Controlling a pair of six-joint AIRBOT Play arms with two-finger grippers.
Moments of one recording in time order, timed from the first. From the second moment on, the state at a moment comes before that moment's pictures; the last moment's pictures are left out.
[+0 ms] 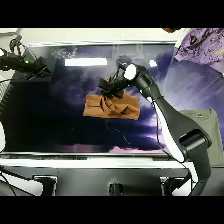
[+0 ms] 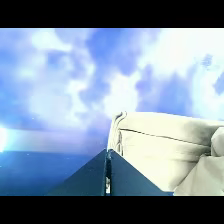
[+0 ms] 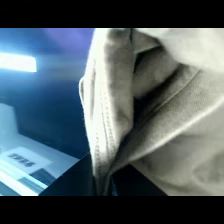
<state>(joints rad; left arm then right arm) 0.11 -1.75 2.04 1.14 -1.43 -1.72 0.47 -1.85 1.91 -1.00 1.14 2.01</state>
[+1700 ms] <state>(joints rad) 0.11 -1.75 2.03 1.14 -1.43 -1.71 -0.14 -1.81 1.51 -0.63 1.29 1.46</state>
